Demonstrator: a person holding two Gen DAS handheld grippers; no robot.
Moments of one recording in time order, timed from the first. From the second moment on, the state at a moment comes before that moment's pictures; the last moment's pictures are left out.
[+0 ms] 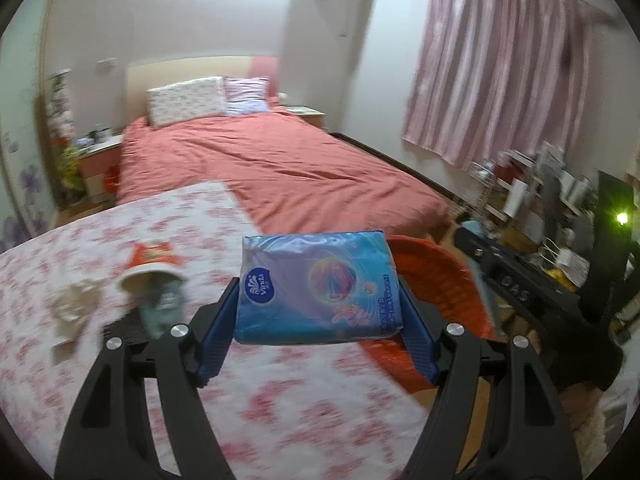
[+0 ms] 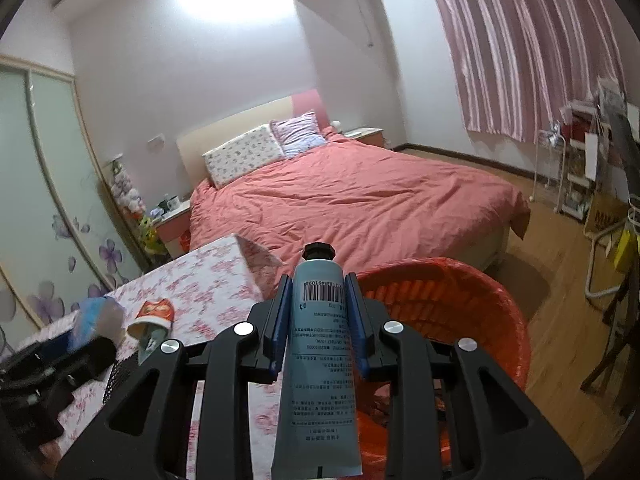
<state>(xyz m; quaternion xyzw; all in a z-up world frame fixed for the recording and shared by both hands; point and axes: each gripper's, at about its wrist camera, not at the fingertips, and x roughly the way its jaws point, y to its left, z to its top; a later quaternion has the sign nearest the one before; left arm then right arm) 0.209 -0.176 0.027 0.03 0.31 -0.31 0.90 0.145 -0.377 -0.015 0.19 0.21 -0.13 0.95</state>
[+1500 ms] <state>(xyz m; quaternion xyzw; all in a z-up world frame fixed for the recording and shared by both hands) 0.256 -0.140 -0.040 0.09 0.37 -0.18 0.91 0.145 -0.397 -0.038 0.16 0.25 -0.16 0.94</state>
